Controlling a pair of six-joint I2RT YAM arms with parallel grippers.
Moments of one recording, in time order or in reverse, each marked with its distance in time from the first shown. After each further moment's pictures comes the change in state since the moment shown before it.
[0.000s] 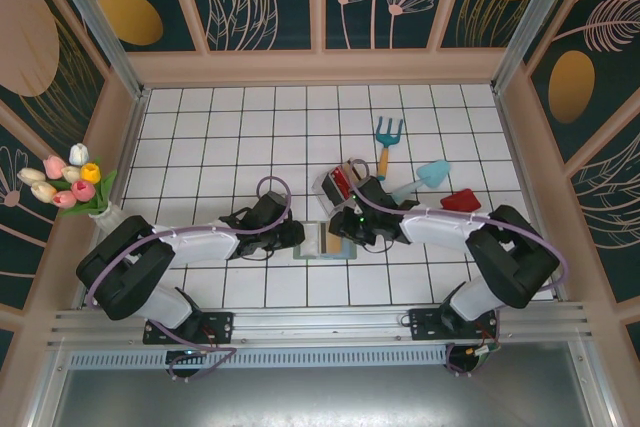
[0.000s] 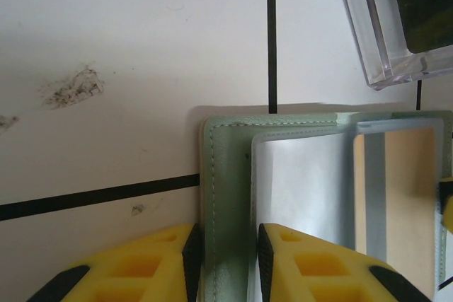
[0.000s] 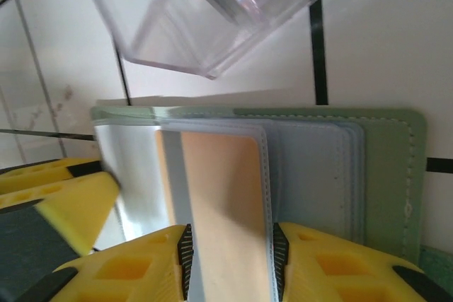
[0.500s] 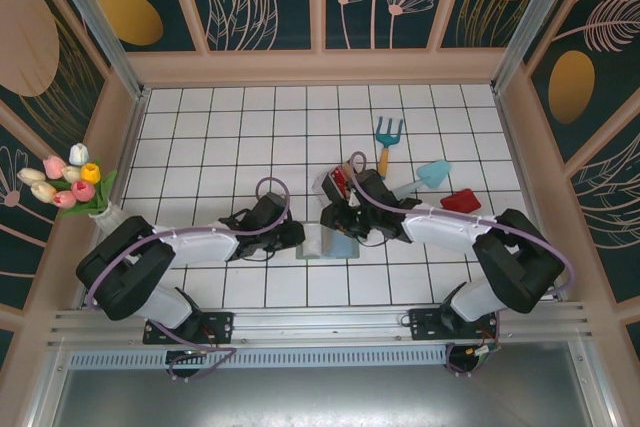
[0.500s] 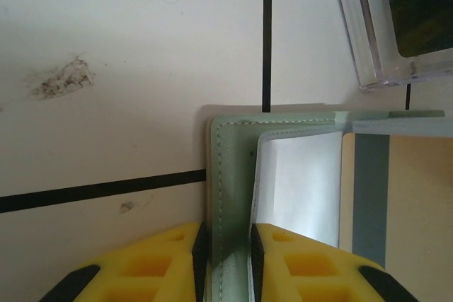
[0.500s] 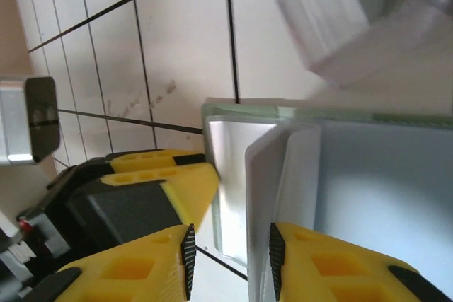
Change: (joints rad) left arm 0.000 -0.007 -0.019 0.036 0.010 -0.042; right arm 0.011 -0.018 0.039 0.080 -0.086 0.016
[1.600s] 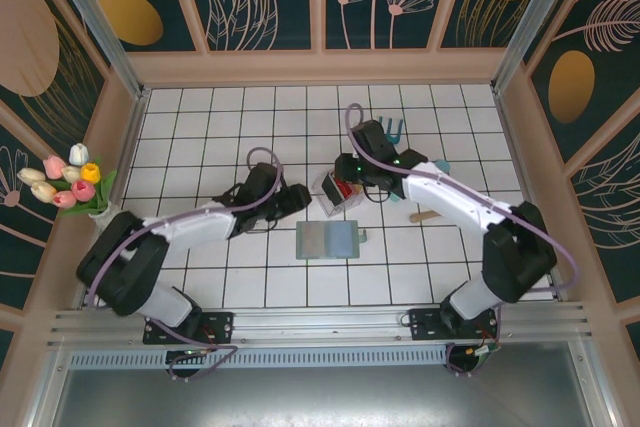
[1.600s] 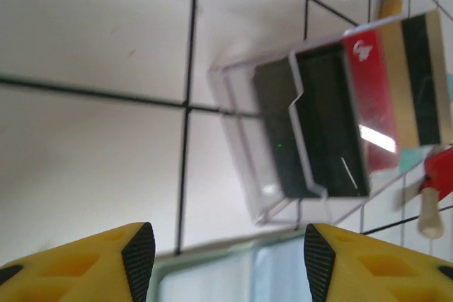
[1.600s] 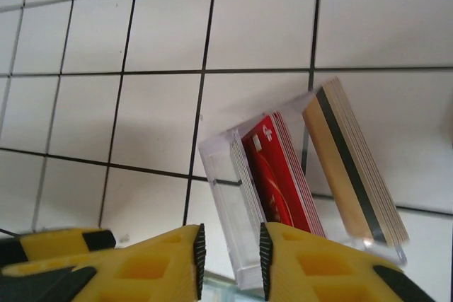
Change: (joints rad) left arm 0.145 0.051 0.200 0.005 0.037 -0.018; right arm -0.103 0.079 0.455 -0.423 0.385 -0.449
